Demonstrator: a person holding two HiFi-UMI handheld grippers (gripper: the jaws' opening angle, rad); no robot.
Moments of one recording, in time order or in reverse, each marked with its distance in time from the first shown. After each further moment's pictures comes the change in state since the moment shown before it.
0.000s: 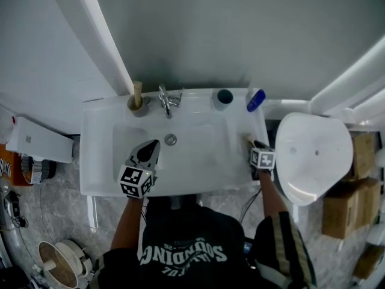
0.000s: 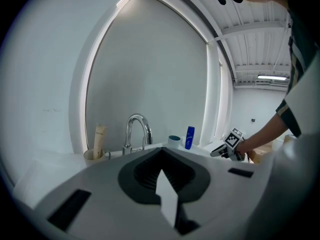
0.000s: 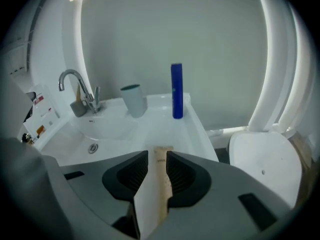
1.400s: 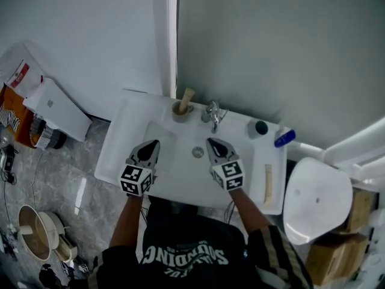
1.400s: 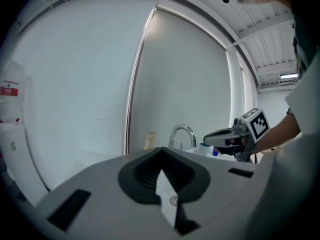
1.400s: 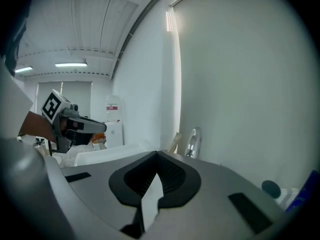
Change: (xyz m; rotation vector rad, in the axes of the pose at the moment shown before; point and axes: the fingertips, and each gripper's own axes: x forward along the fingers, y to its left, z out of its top) left arm -0.097 0.112 -0.006 -0.093 -0.096 0.264; right arm -0.088 0.401 0.160 -0.502 -0.493 0.572
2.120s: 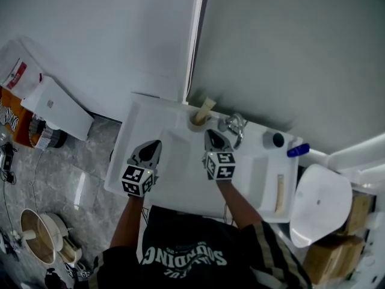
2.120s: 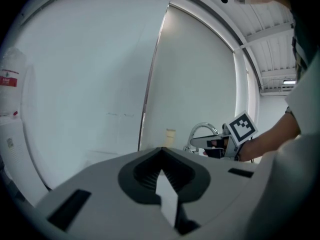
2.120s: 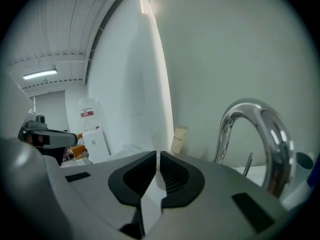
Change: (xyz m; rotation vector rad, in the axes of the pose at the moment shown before) left arm 0.017 0.097 -0.010 -0.045 0.034 -0.006; right arm 0.138 0.005 0.007 0.247 0.046 -0.157
